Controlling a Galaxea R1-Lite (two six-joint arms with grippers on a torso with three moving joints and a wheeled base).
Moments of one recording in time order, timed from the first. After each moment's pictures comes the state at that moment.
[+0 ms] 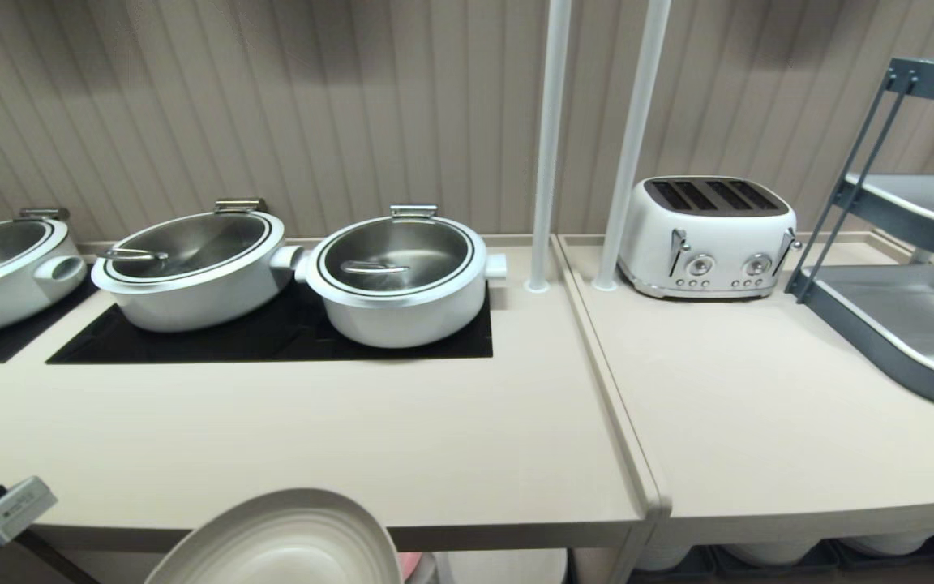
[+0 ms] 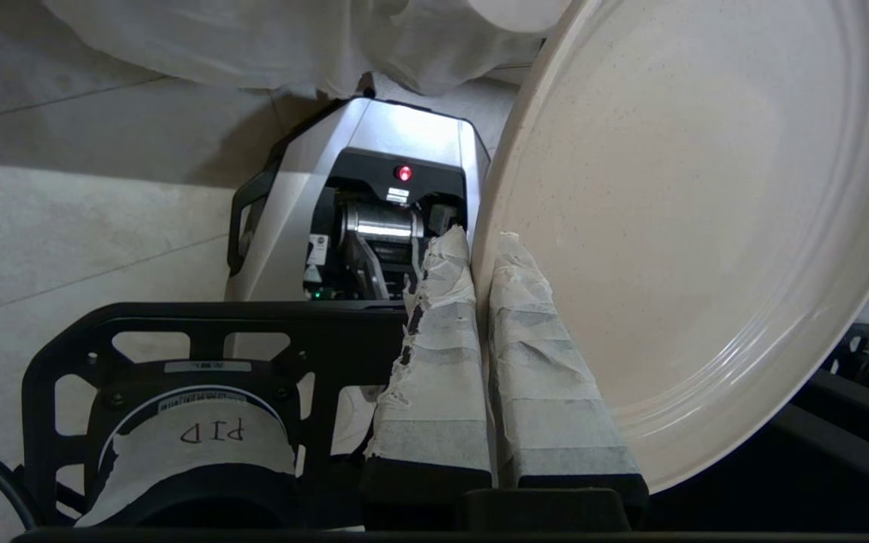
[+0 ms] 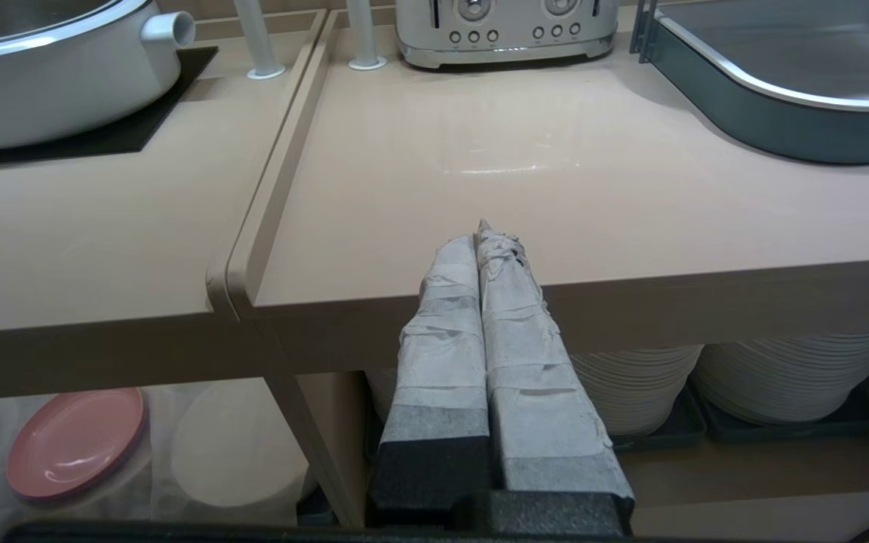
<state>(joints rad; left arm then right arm) -0.07 1.02 -0.52 0.57 -0.28 -0.40 0.00 0.00 0.00 0.00 -0.04 0.06</state>
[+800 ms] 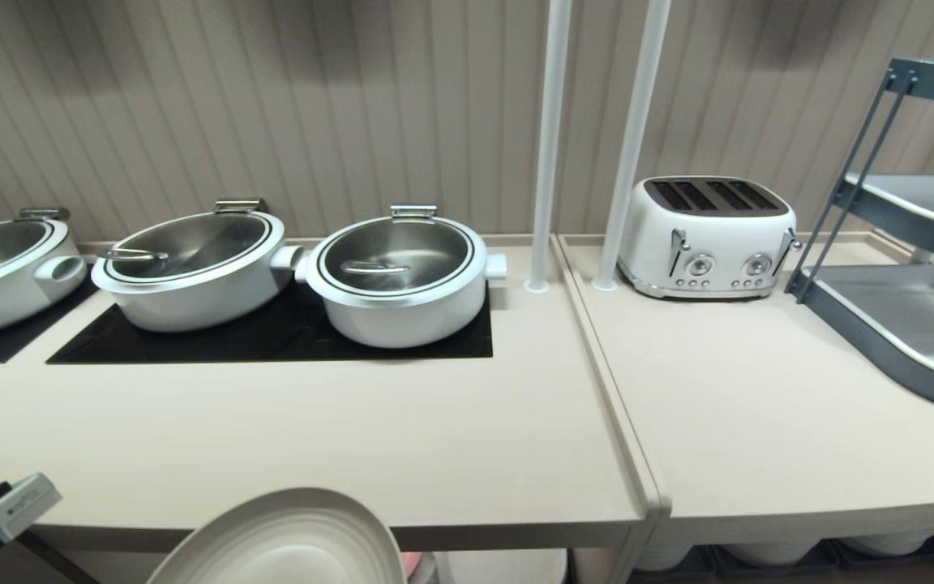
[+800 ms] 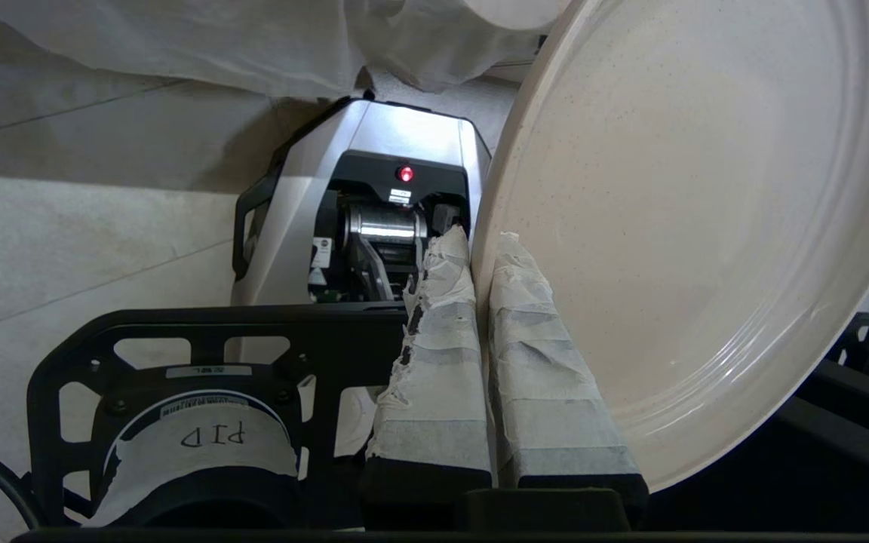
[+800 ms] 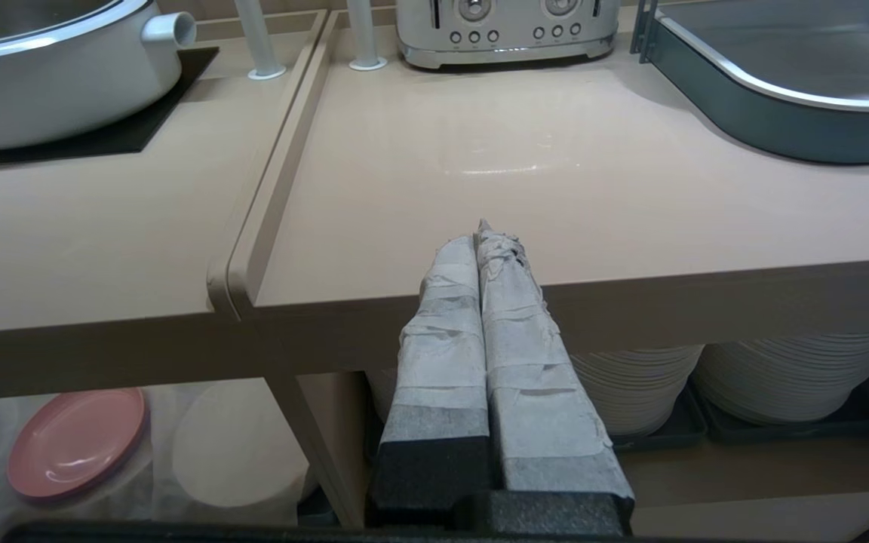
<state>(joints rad) -0.10 1.01 -0.53 0.57 -0.27 -0.40 0.00 0.00 0.00 0.00 -0.04 0.06</state>
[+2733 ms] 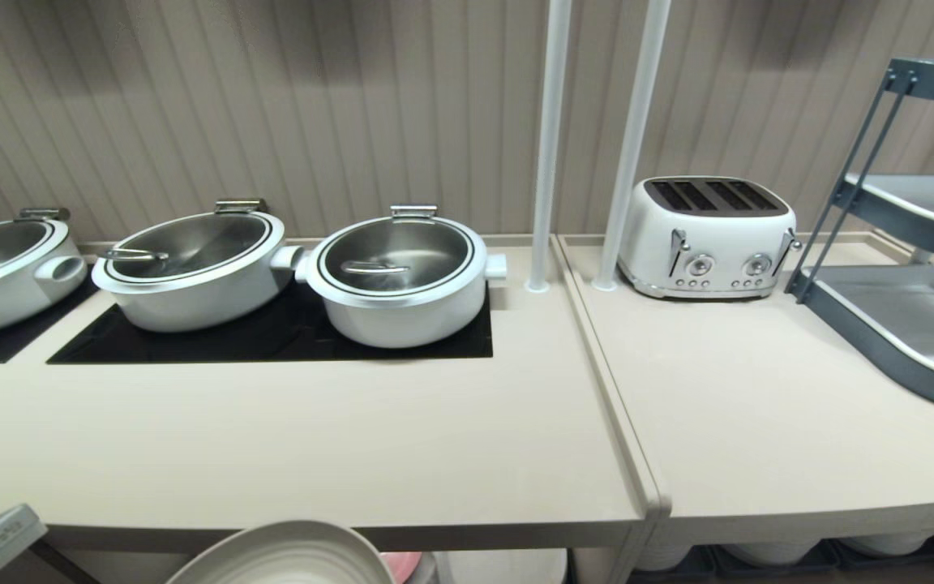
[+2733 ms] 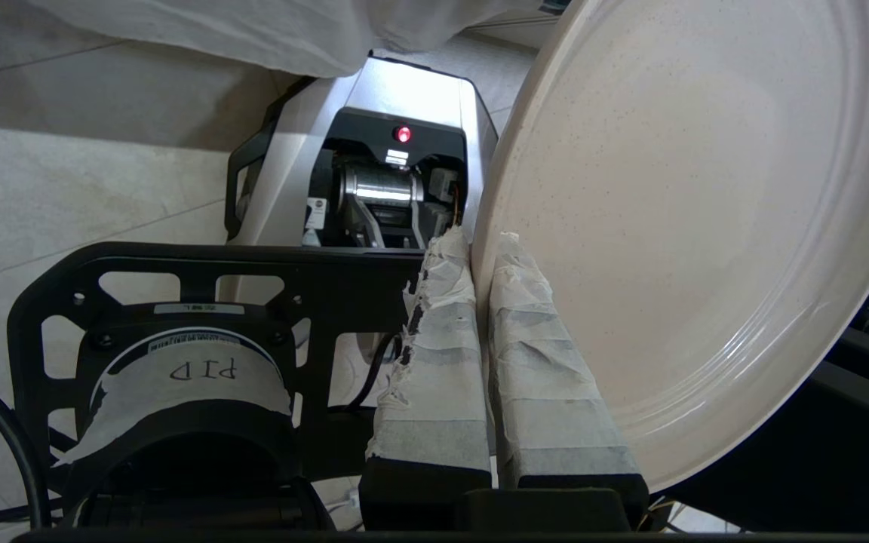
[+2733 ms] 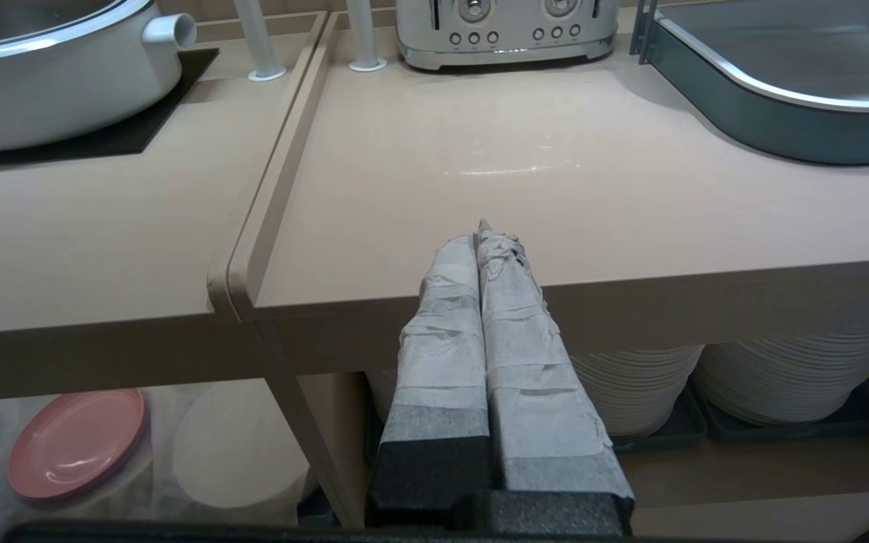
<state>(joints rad) -0.13 0.96 -0.54 0.67 -0.27 -0.44 0.00 0.00 0.00 -0.01 -0.04 0.06</state>
